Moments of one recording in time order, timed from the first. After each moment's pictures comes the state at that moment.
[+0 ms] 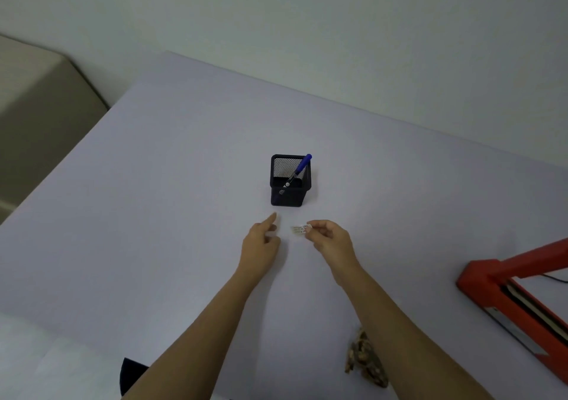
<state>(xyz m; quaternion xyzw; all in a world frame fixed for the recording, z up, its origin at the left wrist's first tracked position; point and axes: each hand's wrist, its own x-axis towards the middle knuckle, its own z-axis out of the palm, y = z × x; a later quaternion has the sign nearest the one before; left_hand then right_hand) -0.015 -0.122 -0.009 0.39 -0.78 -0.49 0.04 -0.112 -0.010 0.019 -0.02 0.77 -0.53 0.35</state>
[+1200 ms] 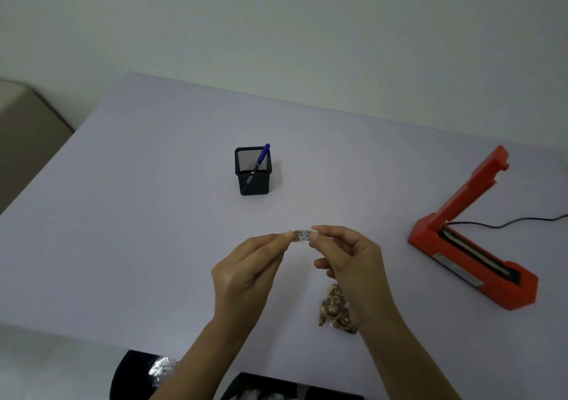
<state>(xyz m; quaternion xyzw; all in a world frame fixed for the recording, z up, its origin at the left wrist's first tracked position) 0.061 -0.023 0.118 0.09 -0.82 -0.38 0.42 -0.019 0.092 0.175 0.01 0.73 -0.64 0.25</state>
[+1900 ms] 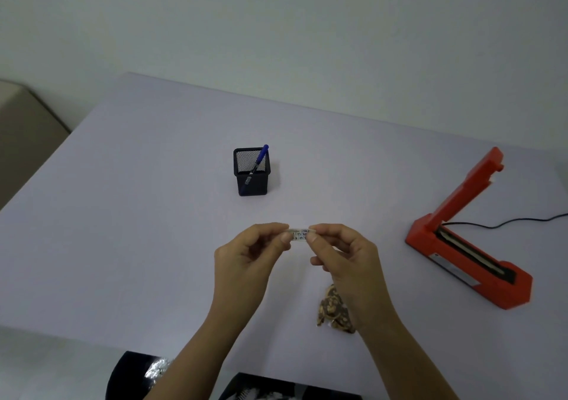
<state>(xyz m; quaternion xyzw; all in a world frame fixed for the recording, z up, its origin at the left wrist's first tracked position) 0.057 -0.026 0.141 0.24 -0.70 -0.63 0.25 -0.015 0.091 0.174 -0.05 0.74 -0.63 0.24</state>
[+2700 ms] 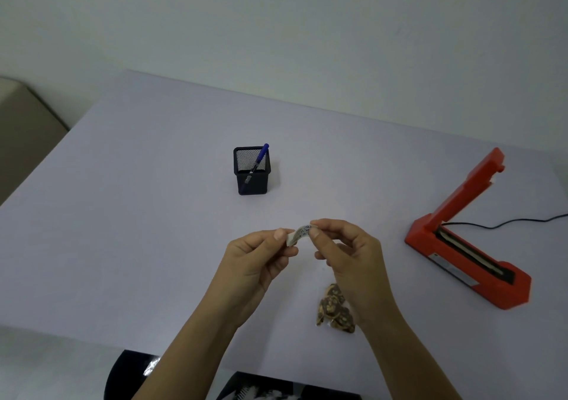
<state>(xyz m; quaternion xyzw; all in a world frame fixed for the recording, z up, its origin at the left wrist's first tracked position) 0.054 -0.031 0.150 0.28 -0.42 -0.86 0.07 -0.019 0.091 0.175 -0.07 0.75 -0.62 0.21</state>
